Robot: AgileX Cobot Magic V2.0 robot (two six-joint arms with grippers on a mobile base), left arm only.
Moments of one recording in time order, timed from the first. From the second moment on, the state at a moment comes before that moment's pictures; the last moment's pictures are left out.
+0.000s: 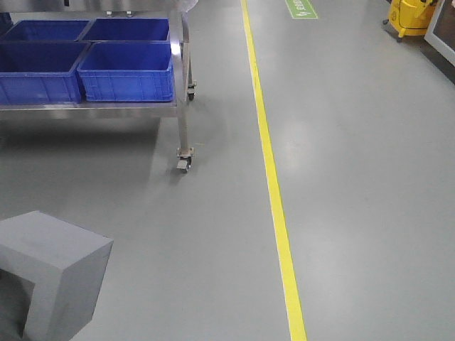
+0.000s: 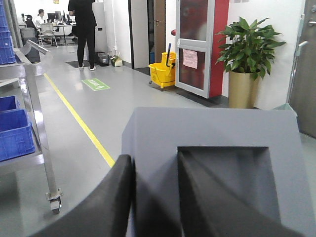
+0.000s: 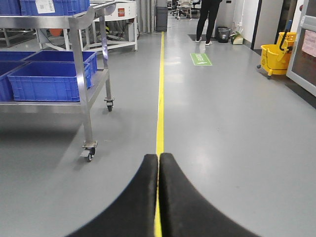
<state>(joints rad) -0.42 0.19 -0.26 -0.43 0.20 0.37</state>
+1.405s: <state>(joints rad) -0.42 0.19 -0.26 -0.43 0.20 0.37</state>
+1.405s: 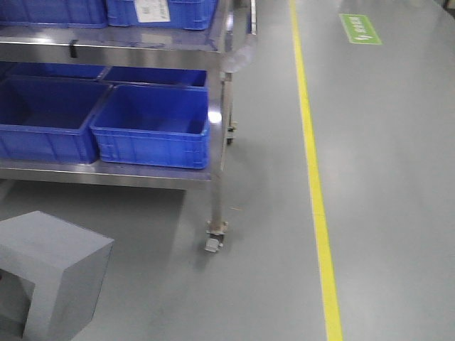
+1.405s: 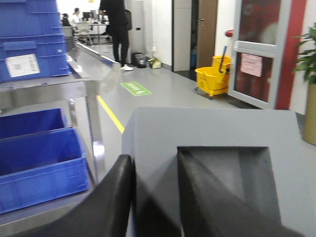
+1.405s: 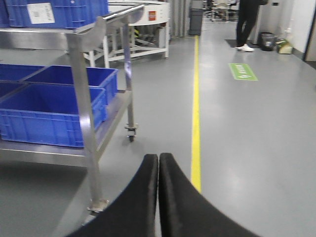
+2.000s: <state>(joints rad) -0.42 0.19 -0.26 -0.43 0.20 0.37</state>
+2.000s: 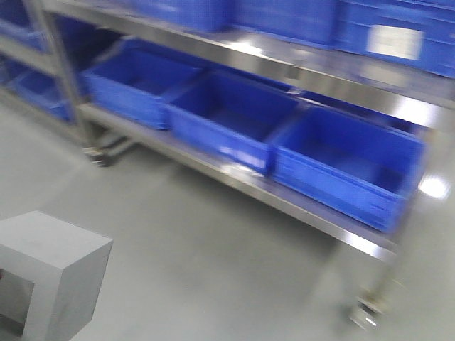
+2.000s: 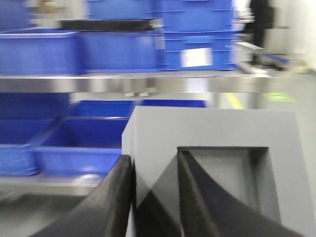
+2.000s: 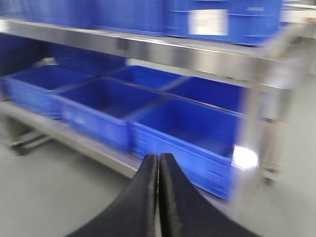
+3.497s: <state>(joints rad) -0.42 0.18 -0.26 -0.43 0.20 0.37</state>
